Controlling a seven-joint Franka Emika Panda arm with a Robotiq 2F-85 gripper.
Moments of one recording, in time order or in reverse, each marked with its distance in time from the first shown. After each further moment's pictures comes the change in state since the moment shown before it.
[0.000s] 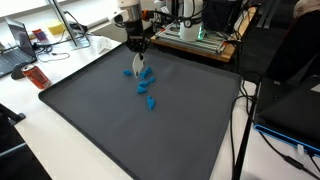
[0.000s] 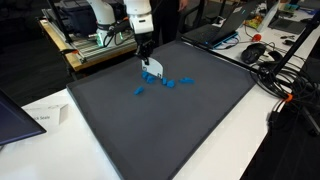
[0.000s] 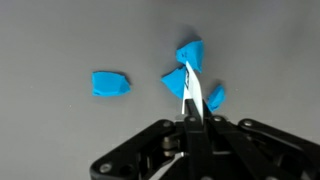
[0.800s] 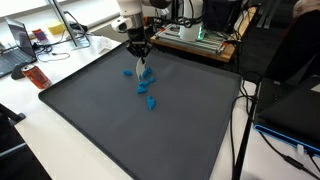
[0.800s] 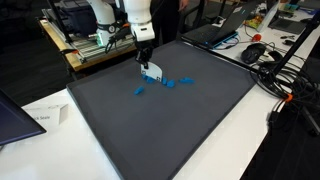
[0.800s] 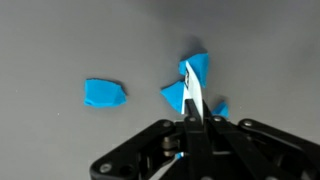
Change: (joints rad) arm -0.009 0.058 0.012 -0.009 -0.010 0.048 -0.065
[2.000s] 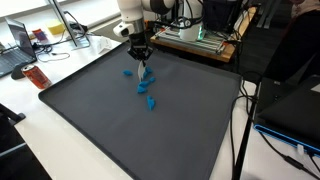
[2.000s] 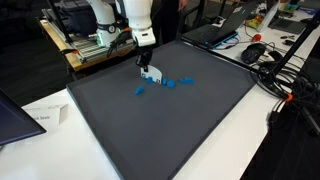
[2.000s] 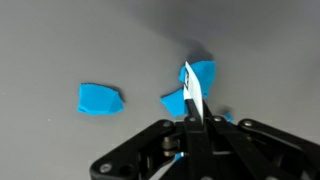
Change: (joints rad) arm -0.012 0.050 0.014 0.001 -0.014 0.041 -0.027
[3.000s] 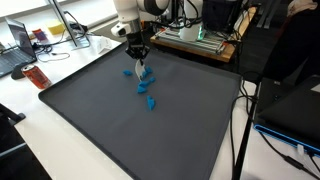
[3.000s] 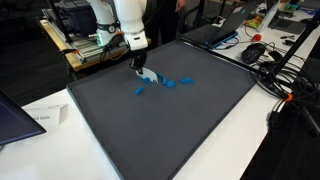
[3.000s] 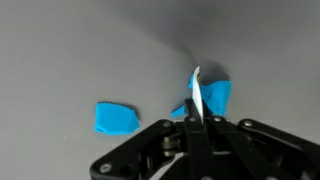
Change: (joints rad) arm -0.098 0.010 0.031 -0.014 0.028 0.008 -0.106
